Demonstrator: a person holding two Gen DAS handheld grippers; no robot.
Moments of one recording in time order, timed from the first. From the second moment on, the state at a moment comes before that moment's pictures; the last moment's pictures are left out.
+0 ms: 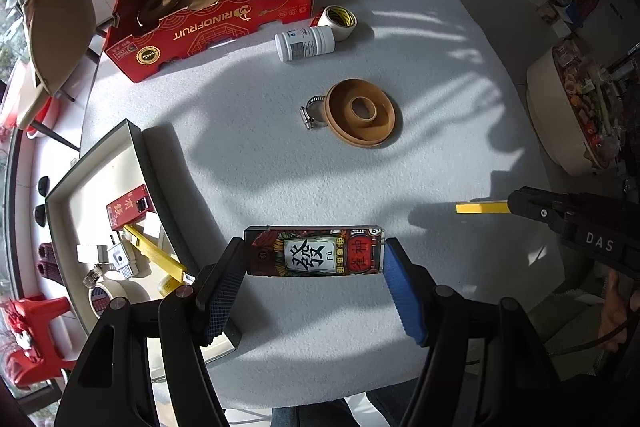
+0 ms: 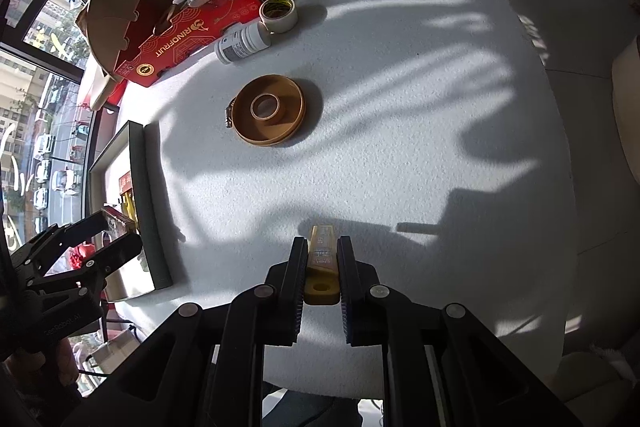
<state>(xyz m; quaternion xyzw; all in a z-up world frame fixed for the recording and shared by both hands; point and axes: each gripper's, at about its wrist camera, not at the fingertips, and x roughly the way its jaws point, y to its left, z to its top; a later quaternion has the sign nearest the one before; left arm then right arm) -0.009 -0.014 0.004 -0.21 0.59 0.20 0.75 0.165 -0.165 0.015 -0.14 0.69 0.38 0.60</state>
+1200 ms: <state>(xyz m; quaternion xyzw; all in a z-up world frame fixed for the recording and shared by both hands) -0.183 0.111 0.017 -0.27 0.51 0.30 0.76 0.014 -0.026 0.089 -0.18 0.63 0.45 0.61</state>
